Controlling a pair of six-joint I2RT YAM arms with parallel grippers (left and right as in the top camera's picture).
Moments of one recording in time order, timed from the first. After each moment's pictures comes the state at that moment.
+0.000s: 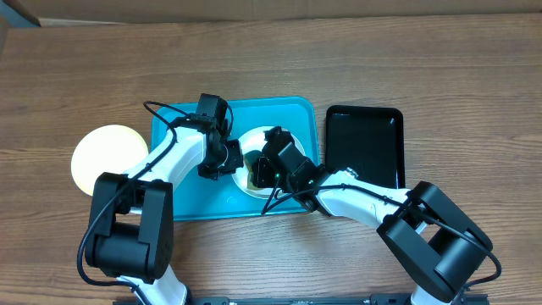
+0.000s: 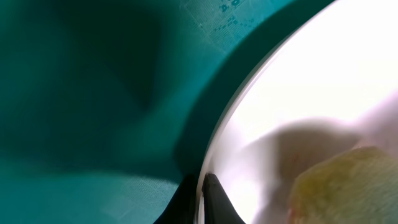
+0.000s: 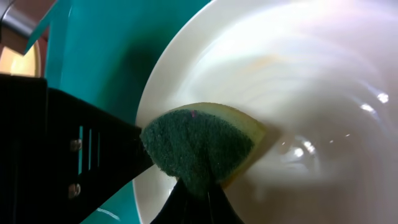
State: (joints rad) left arm -0.21 1.85 1.10 -0.70 0.17 -0.39; right arm 0.79 1.87 0.98 0.09 -0.09 0.81
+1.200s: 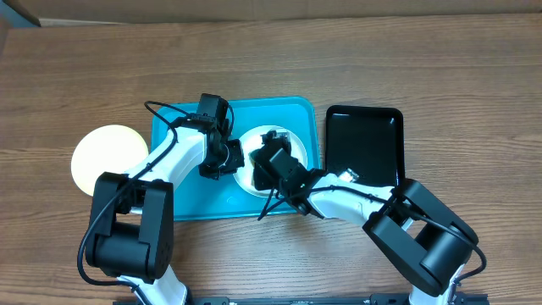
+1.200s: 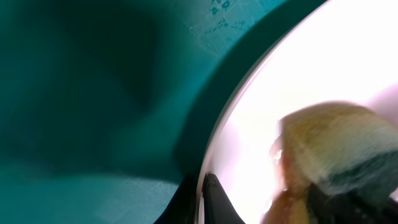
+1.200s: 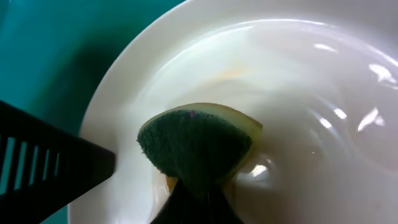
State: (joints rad) left arm -0.21 1.85 1.10 -0.69 0.18 -0.39; right arm 0.82 1.94 0.99 0.07 0.10 0.69
